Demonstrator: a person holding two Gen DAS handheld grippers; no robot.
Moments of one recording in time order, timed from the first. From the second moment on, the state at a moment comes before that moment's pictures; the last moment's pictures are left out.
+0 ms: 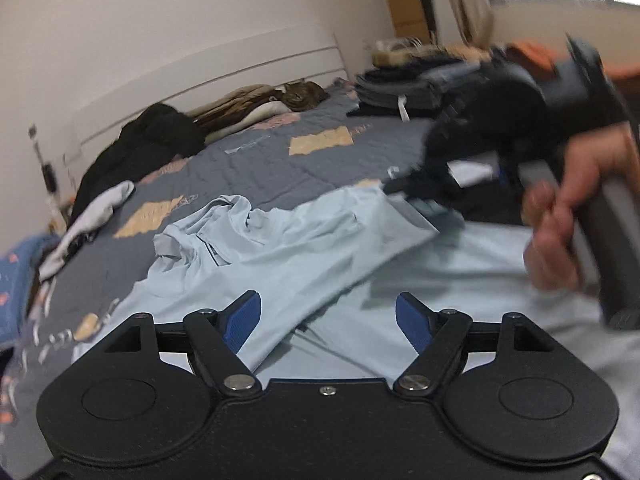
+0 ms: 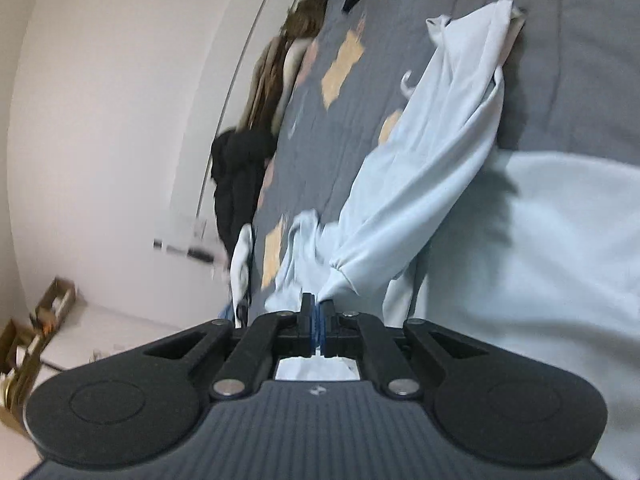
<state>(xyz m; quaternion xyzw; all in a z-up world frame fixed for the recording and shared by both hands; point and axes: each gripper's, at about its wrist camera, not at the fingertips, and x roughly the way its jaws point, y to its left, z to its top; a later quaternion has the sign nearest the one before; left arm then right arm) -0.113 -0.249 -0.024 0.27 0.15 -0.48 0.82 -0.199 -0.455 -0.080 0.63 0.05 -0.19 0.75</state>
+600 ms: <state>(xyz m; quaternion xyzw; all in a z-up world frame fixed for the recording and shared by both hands) -0.149 -0.288 -0.091 0.43 -0.01 -0.42 0.80 -0.182 -0.438 -0.083 0.68 0.13 -0.08 0.72</state>
